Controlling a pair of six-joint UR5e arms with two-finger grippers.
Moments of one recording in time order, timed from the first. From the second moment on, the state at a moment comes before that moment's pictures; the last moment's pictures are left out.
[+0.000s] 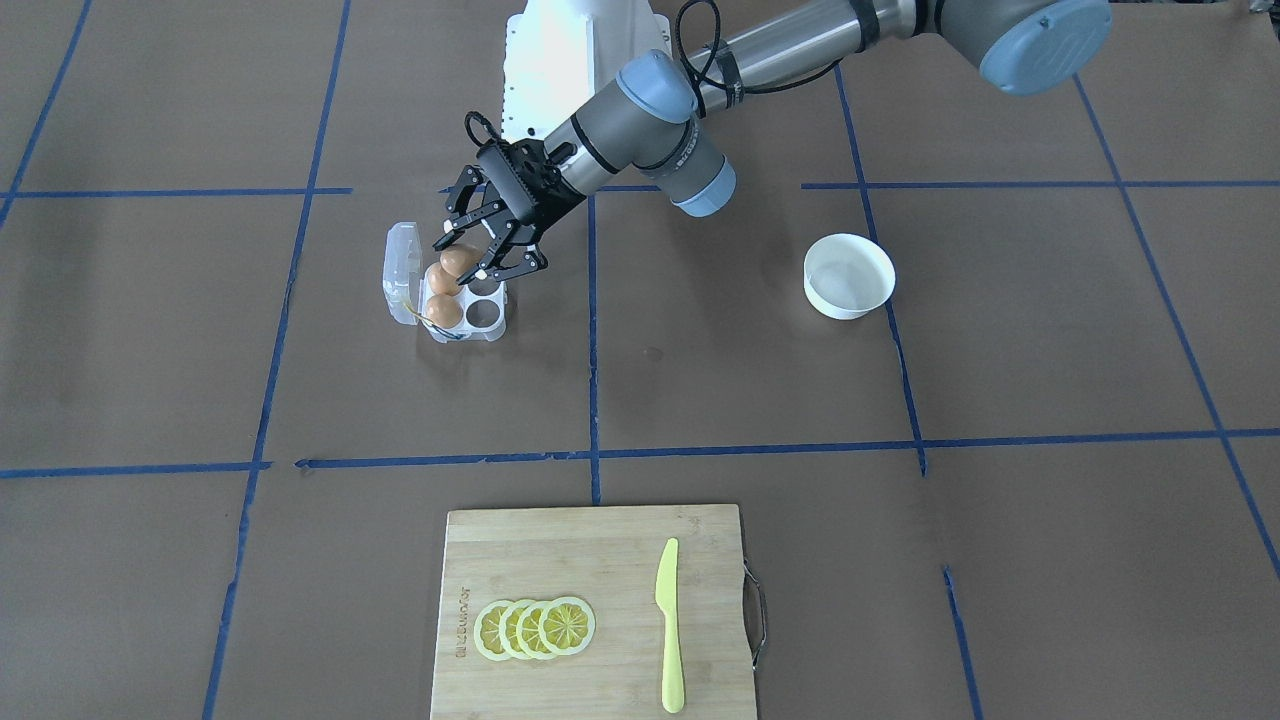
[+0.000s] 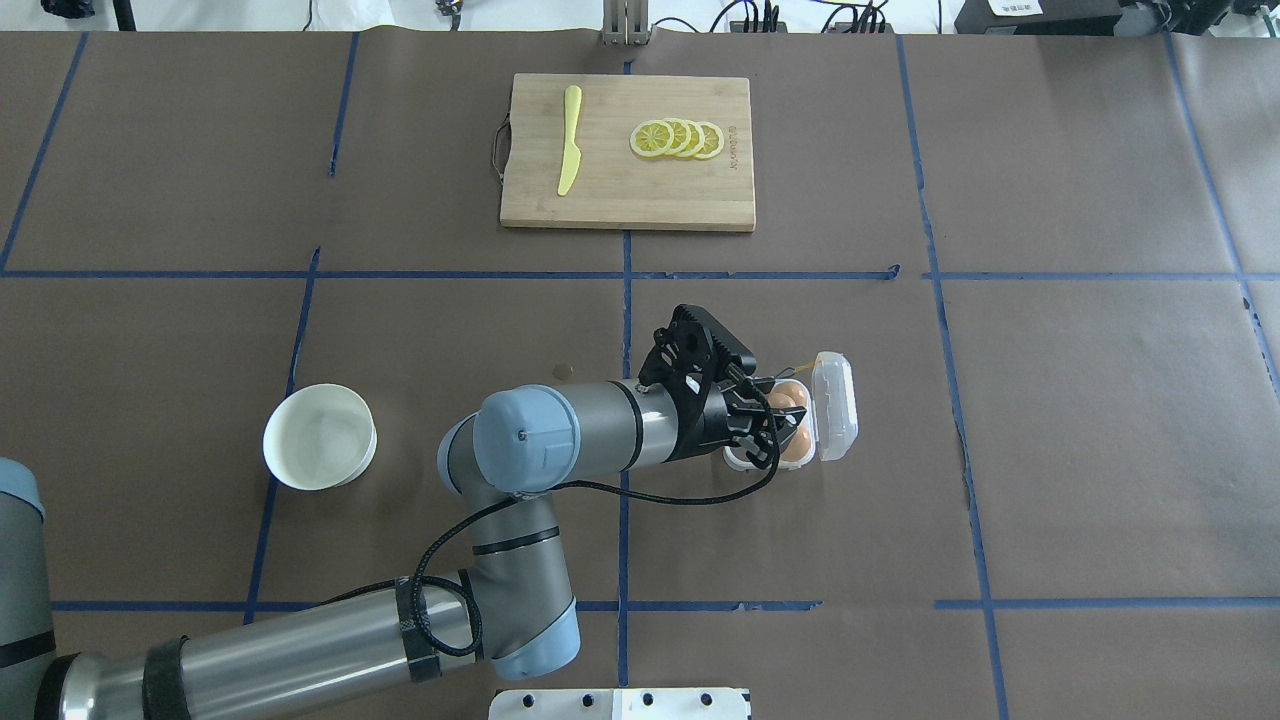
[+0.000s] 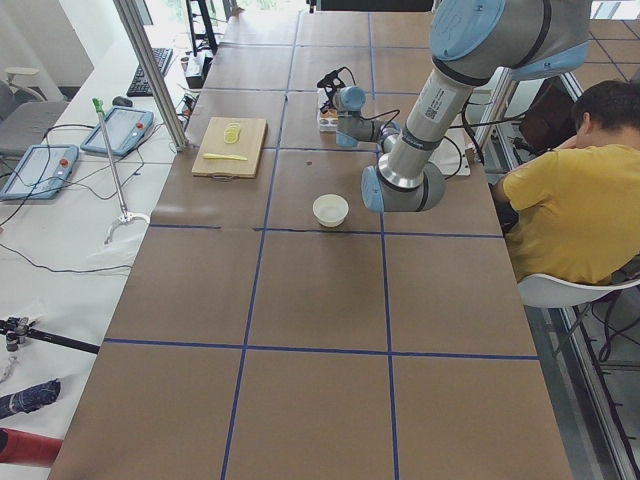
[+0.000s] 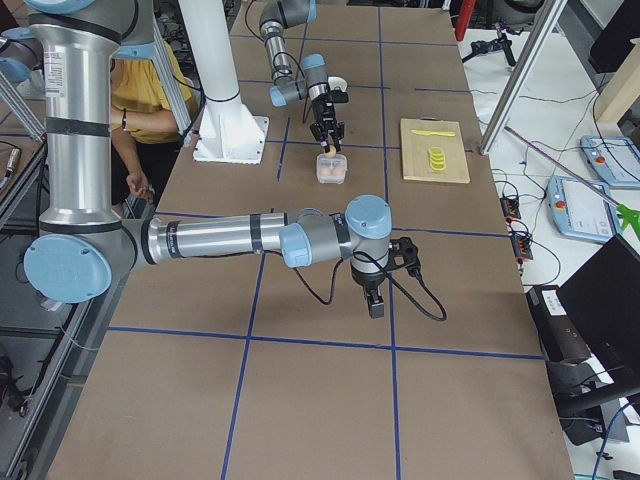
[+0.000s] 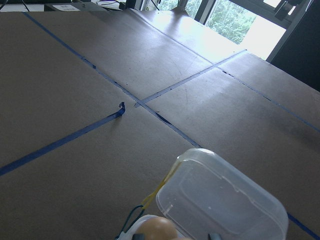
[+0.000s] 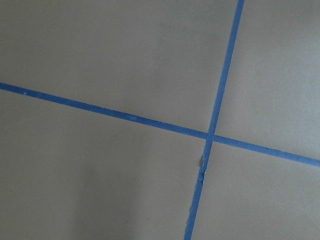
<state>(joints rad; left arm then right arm) -0.33 -2.43 -1.22 -2.79 -1.60 -0.68 1.47 -1.62 1.73 -1.43 2.30 0.02</state>
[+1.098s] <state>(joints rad) -0.34 -2.43 -1.22 -2.79 -1.60 -0.70 1.47 -1.61 1.73 -1.43 2.30 0.02</state>
